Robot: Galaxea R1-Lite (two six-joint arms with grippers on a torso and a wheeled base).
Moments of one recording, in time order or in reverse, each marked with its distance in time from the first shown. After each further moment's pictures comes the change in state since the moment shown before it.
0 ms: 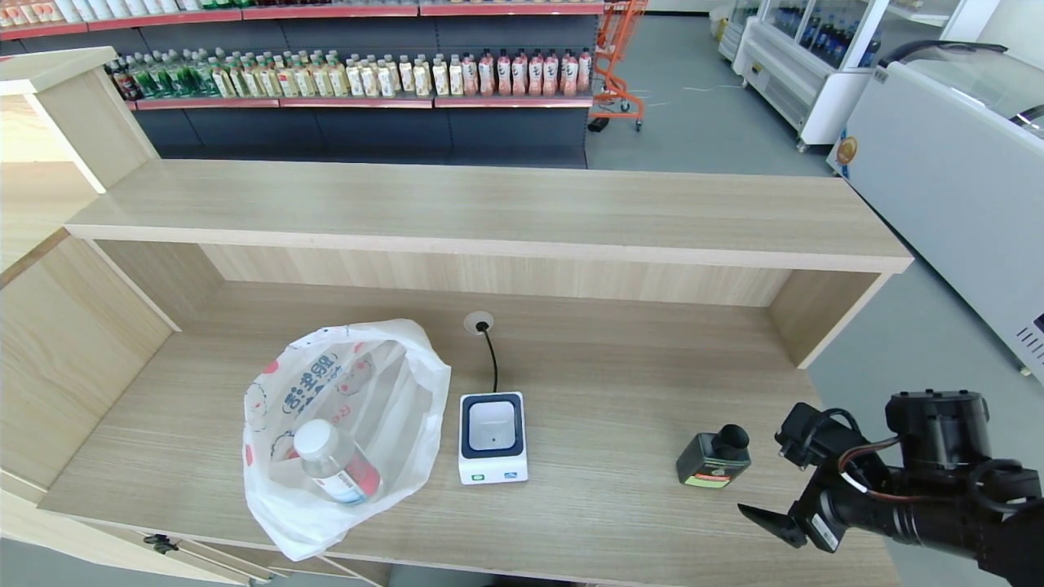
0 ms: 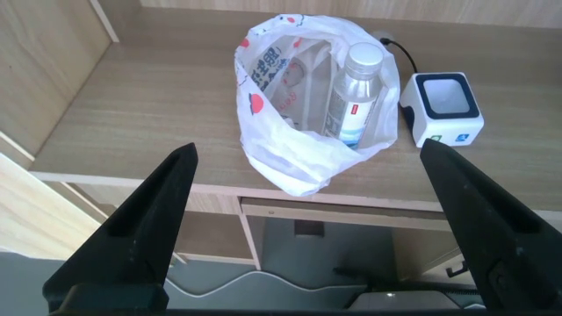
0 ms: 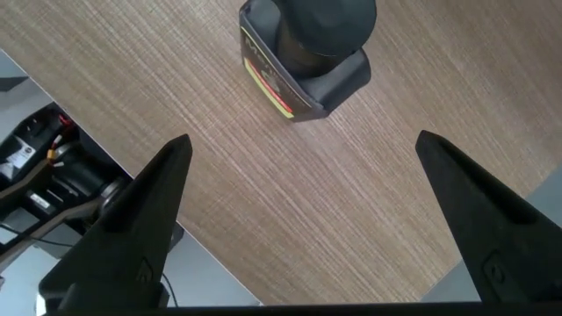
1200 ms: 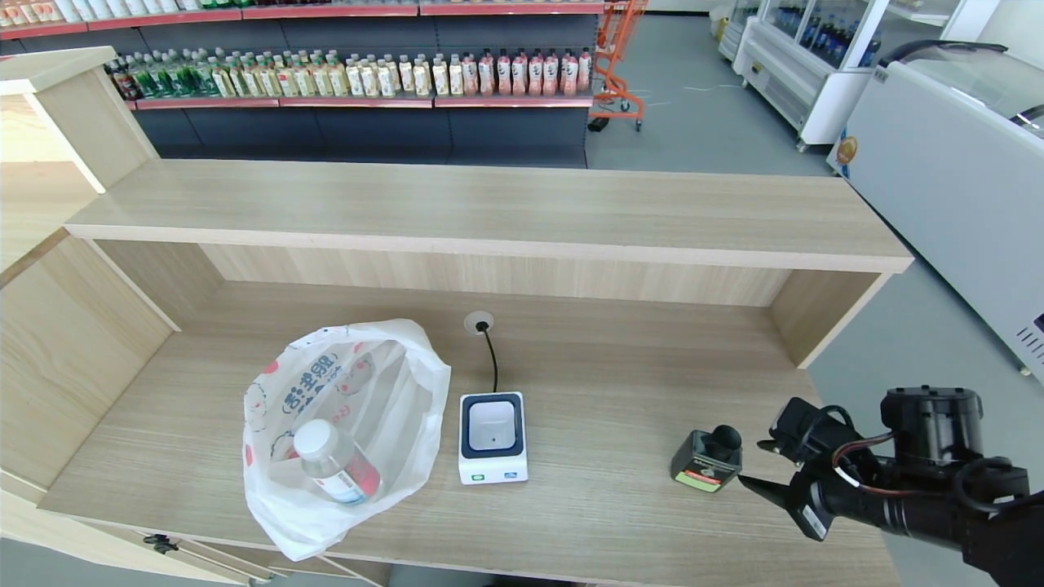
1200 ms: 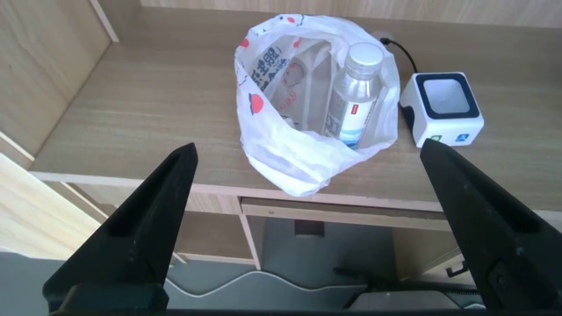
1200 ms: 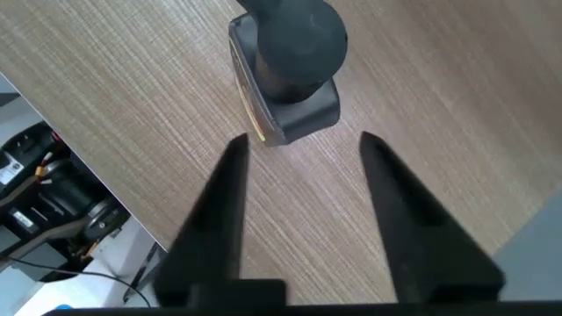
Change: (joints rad) left arm 0.000 0.000 0.000 0.000 0.000 0.000; right arm -0.001 0.035 -0.001 -0.104 0.050 -0.024
